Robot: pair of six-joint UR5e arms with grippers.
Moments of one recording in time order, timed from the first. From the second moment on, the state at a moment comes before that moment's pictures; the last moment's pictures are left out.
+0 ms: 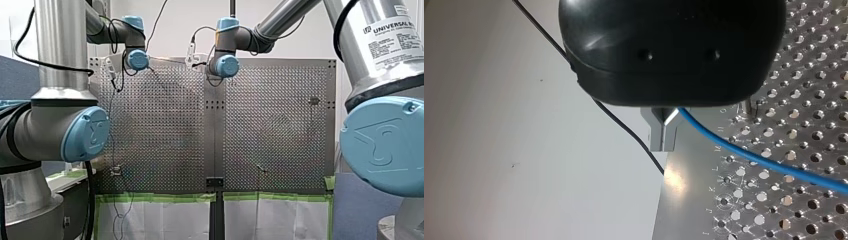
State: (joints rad) left arm -0.06 -1.51 -1.80 -2.65 -2.08 -1.77; right arm 2.40 -1.25 1.48 -0.47 1.62 1.67
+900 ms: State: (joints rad) left arm 0.01 -1.56 -1.81 -2.61 -1.92 -1.80; right arm 2.38 -1.24 1.46 -0.47 1.61 1.65
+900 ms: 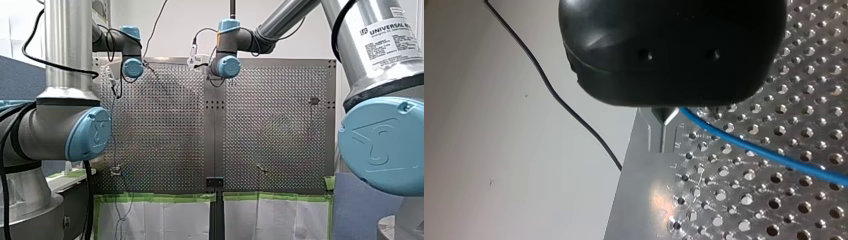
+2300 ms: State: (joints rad) left arm 0.18 -1.69 -1.73 -2.50 -1.57 -1.94; right arm 2.26 -1.15 1.31 -0.45 1.59 1.65
